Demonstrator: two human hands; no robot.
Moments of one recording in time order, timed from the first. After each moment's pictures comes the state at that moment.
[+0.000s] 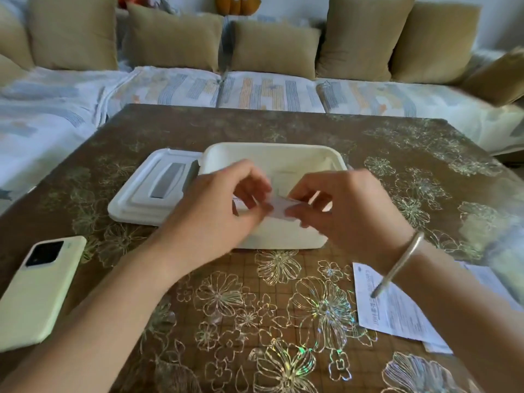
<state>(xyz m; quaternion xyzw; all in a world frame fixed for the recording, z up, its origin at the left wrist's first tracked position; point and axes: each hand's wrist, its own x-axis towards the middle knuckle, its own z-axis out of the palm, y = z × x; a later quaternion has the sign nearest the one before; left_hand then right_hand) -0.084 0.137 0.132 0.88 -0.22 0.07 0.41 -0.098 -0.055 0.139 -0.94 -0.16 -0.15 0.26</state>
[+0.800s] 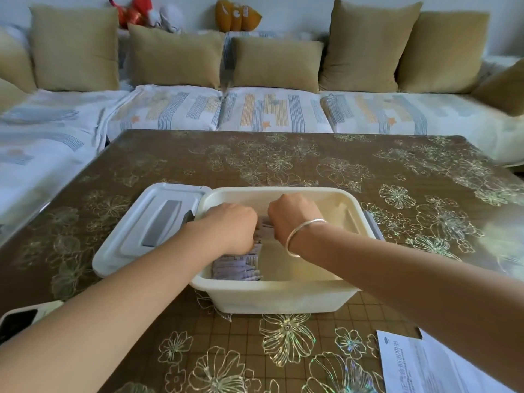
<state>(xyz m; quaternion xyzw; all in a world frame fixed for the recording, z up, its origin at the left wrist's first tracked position) 0.058 0.109 0.106 0.97 -0.19 -0.15 -0.03 0.057 -0.013 0.094 -0.99 -0.12 0.00 -0.11</state>
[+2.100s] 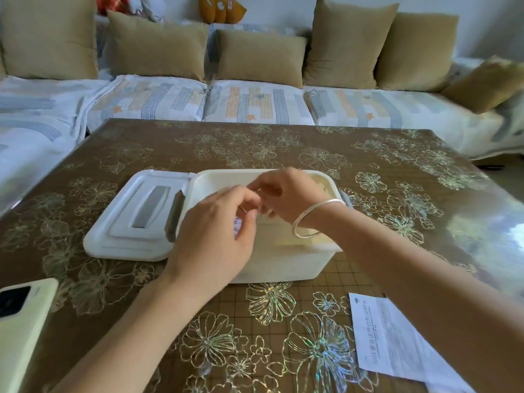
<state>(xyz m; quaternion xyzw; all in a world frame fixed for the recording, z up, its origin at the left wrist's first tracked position) -0.041 0.120 0.112 0.90 -0.20 0.18 0.34 0.016 -0.035 0.123 -0.93 -0.13 -0.02 0.33</state>
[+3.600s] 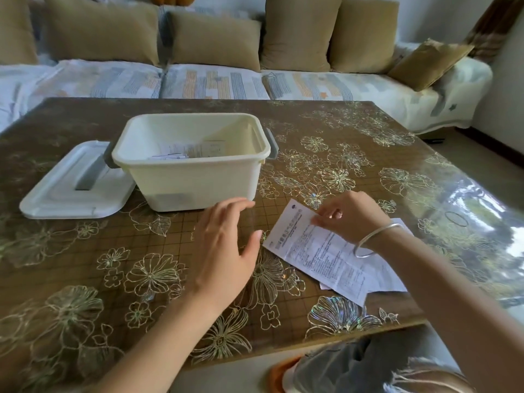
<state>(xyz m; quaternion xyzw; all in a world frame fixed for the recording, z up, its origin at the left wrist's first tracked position) -0.124 0.042 0.017 0.88 -0.23 0.18 0.37 -0.126 -0.190 0.060 -0.99 0.00 -0.02 0.17</state>
